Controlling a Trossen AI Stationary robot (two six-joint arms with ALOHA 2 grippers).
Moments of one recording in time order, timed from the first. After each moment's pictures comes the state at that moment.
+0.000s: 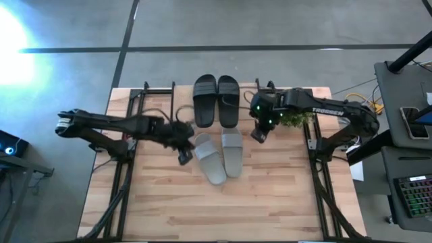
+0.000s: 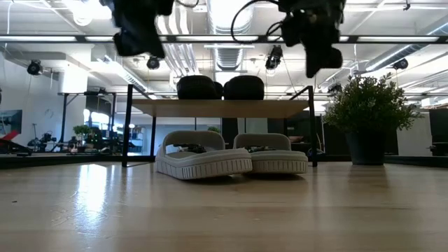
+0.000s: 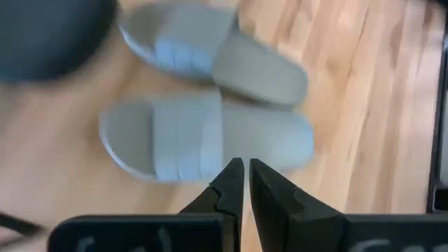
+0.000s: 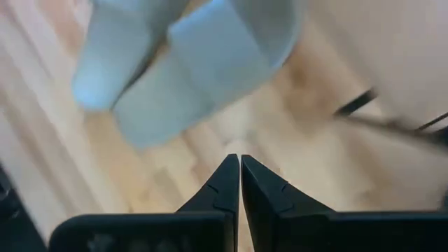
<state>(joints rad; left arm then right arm) -0.06 1.25 1.11 -0.72 -0.06 -0.51 -0.25 1.45 1.33 -1.12 -0.19 0.36</state>
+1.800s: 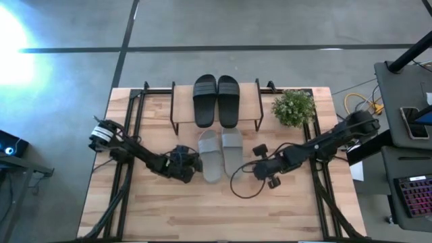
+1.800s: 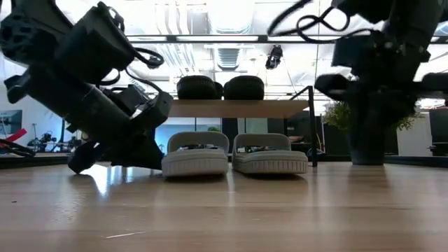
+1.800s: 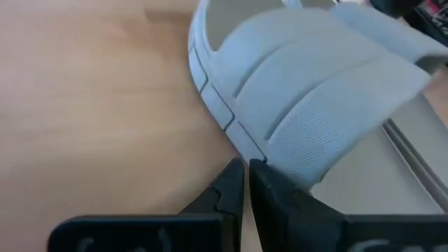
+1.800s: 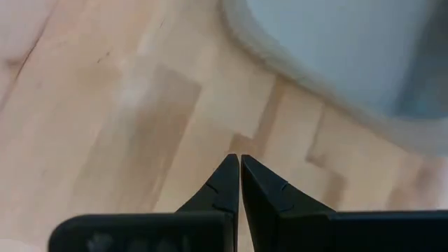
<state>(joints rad) -0.34 1.75 0.58 0.26 -0.83 -1.40 0.35 1.47 0.76 -0.48 0.22 -0.13</state>
